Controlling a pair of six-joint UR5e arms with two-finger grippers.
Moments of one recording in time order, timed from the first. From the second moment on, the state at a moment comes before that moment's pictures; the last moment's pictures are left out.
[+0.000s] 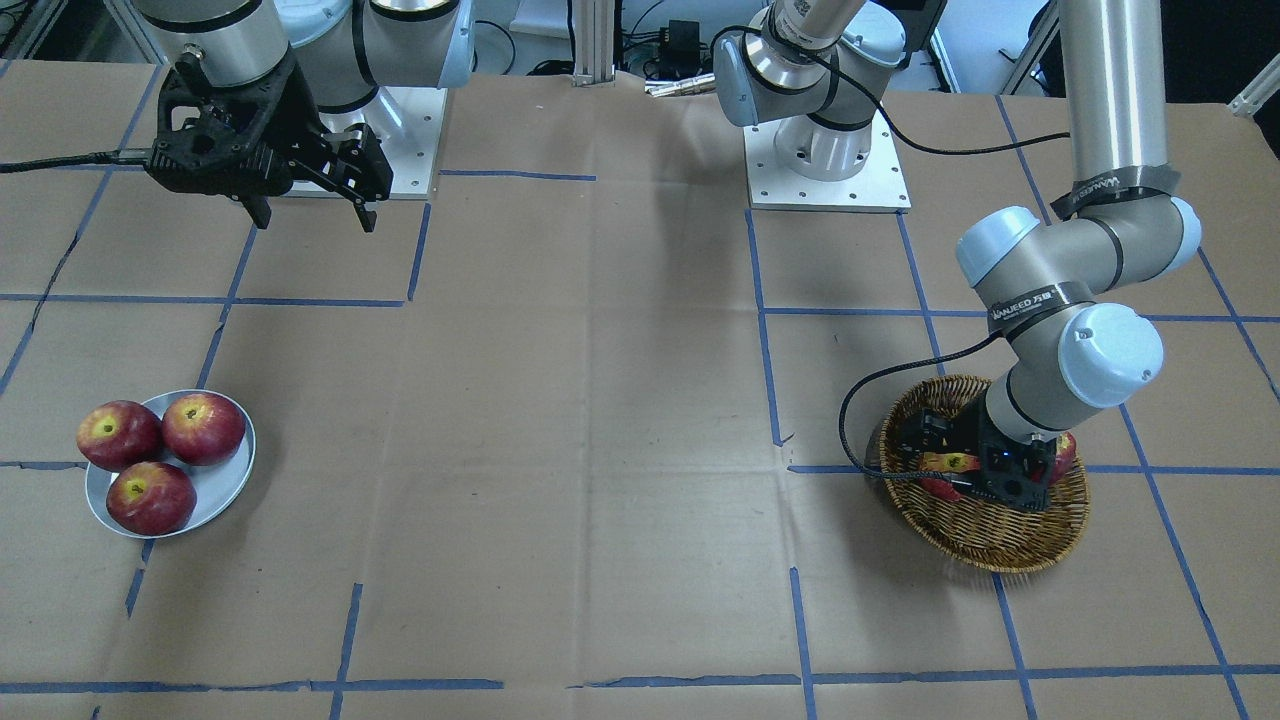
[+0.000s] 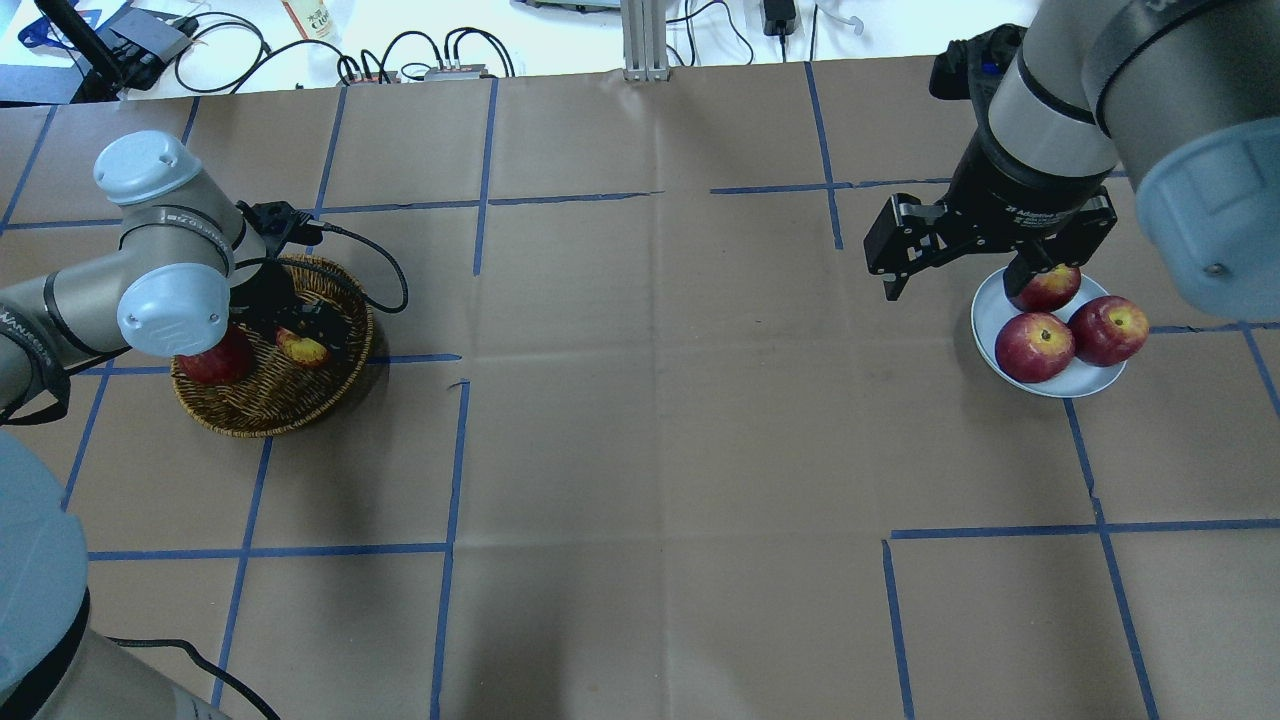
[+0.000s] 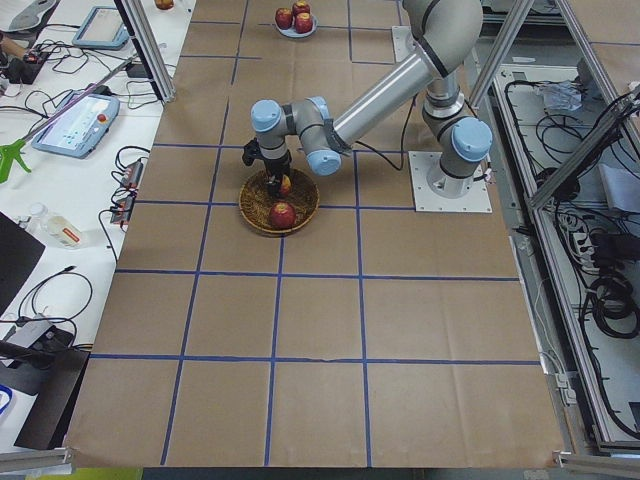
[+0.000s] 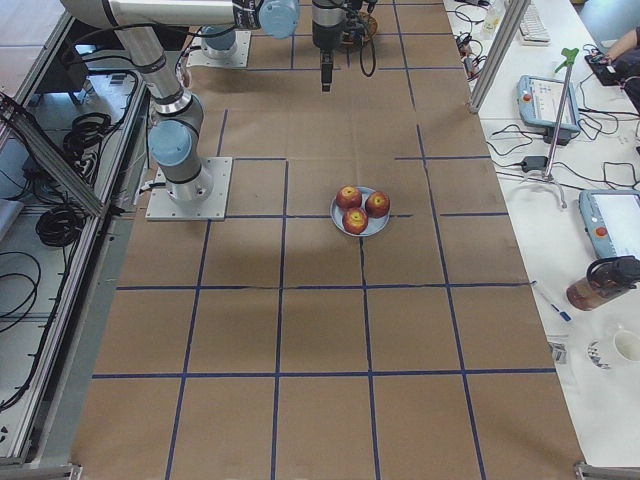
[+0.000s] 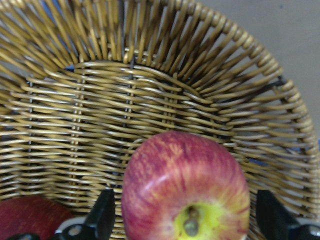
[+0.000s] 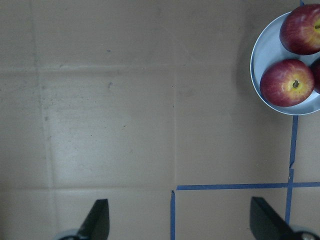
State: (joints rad) left arm -1.25 -1.98 -1.87 -0.94 1.60 0.60; right arm 1.58 -1.68 1.71 -1.60 -1.57 0.03
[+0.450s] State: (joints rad) left arm -1.25 -1.97 -1.85 -0.93 1.63 0.59; right arm 1.58 -1.68 1.71 -1.60 -1.57 0.03
